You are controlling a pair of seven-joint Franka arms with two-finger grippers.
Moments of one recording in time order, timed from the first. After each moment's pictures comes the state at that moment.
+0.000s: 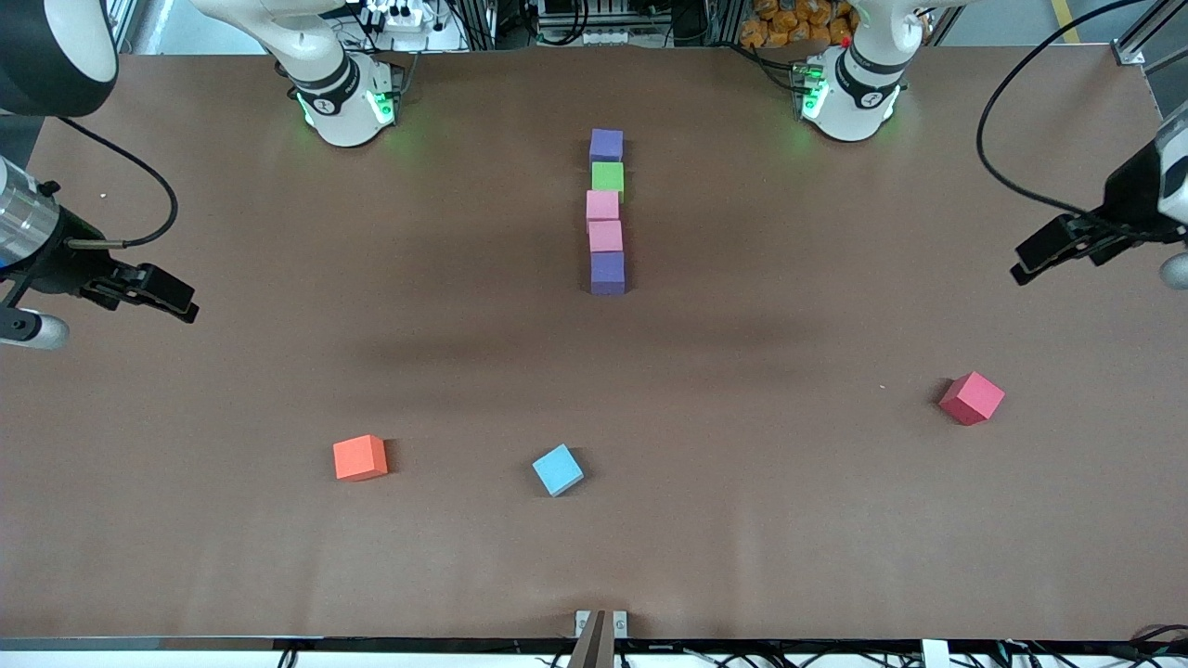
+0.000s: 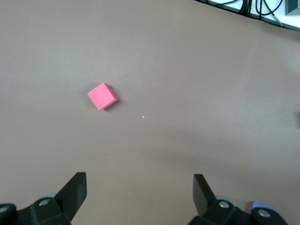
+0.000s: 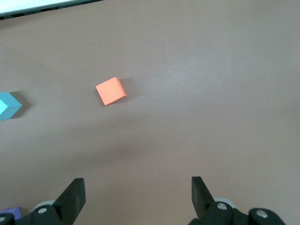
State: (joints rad) left arm 0.05 0.00 -0.09 -1.56 -0.01 1.65 -0.32; right arm 0.09 0.14 -0.03 -1.46 -0.01 1.64 0.24
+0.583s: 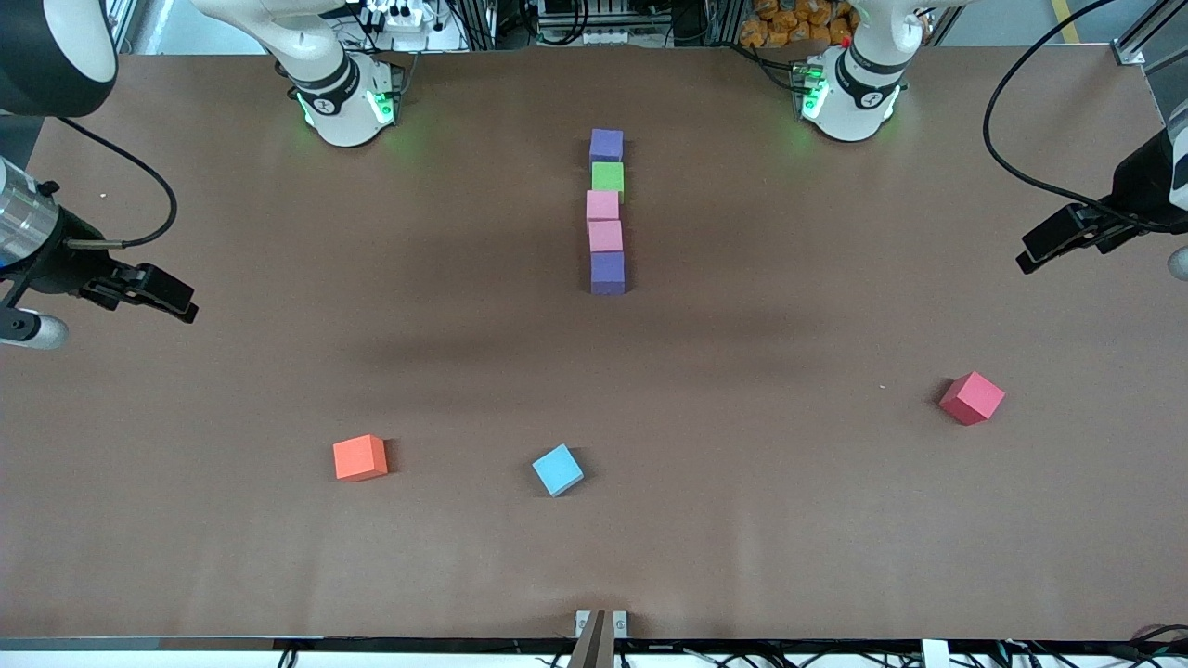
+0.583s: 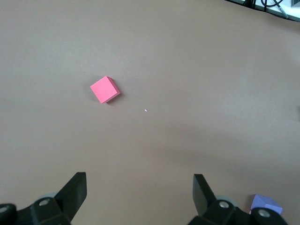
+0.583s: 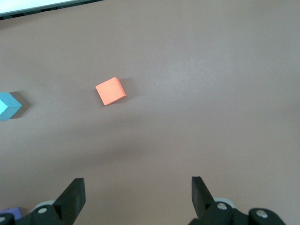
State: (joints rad) left arm 0.05 0.00 -0.10 -1.55 -0.01 1.62 -0.32; right arm 0.09 0.14 -0.03 -1.46 -0.01 1.64 0.24
